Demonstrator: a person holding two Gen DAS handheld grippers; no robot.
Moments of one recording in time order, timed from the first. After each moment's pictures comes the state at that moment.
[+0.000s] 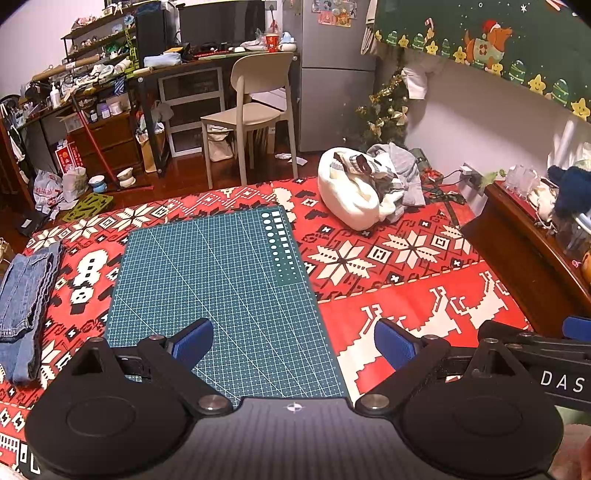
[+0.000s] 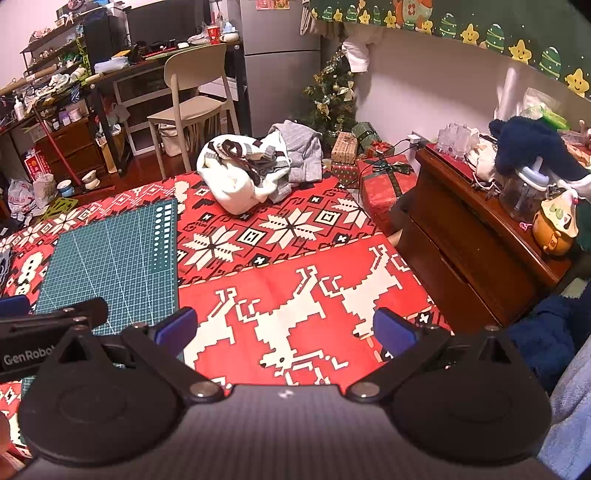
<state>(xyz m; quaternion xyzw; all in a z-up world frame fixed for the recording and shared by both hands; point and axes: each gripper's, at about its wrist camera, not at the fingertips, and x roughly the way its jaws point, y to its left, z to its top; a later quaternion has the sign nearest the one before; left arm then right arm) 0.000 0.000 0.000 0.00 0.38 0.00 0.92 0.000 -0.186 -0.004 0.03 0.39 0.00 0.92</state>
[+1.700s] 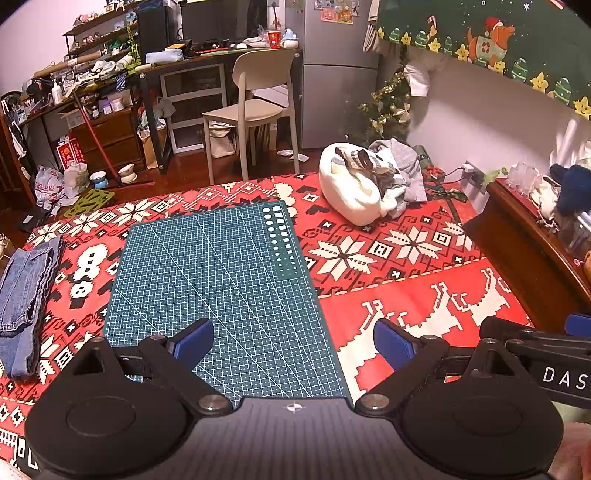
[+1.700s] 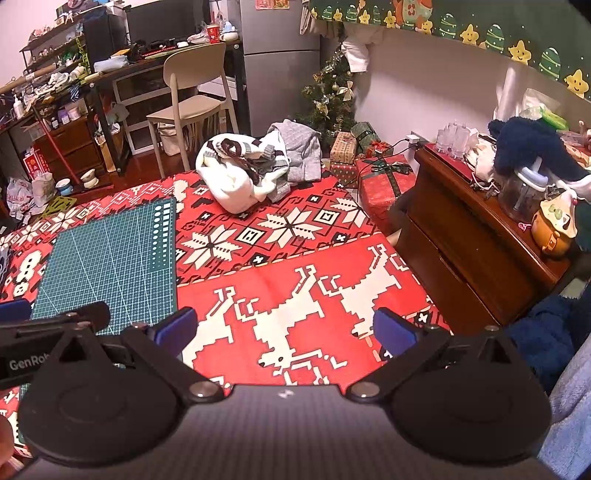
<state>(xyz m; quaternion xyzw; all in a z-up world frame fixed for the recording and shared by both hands) -0.001 -0.001 -0.003 -0.01 0.39 0.01 0.92 -0.001 -0.186 -0.005 0.03 0.39 0.00 0.92</state>
